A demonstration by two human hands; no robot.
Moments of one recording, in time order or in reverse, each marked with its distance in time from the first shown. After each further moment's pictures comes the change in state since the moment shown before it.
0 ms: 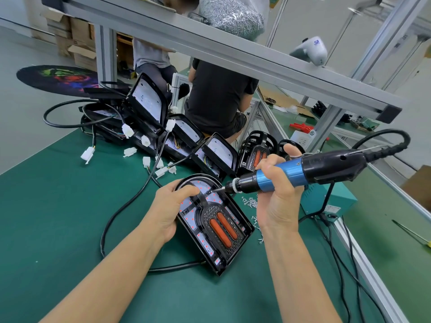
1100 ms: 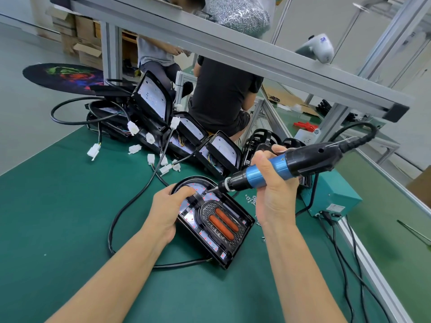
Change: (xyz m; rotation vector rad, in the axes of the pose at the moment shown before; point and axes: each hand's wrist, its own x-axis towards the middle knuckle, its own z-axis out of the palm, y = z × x) left_hand 0.001 -0.014 -0.009 -0.024 0.175 -0.011; right_hand -0.001 0.007 0.007 -0.069 -0.030 -0.039
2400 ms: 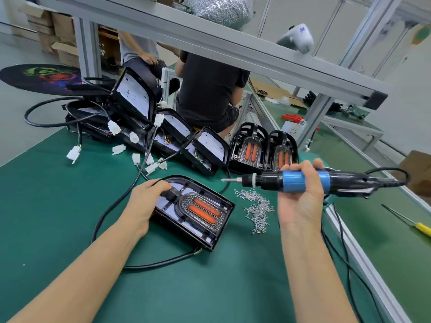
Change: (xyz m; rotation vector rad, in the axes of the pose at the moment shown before) left_hand 0.026 0.003 -0.021 0.226 0.008 -0.007; right_hand 0.005 -0.027 -0.054 0.375 0.328 -0.005
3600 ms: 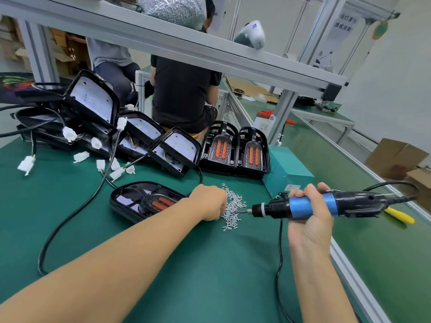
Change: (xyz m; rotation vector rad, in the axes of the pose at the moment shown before) left_hand -0.012 0.000 0.170 1.619 -0.734 0.594; right_hand 0.001 -0.064 -0.070 -0.174 0.141 -0.138
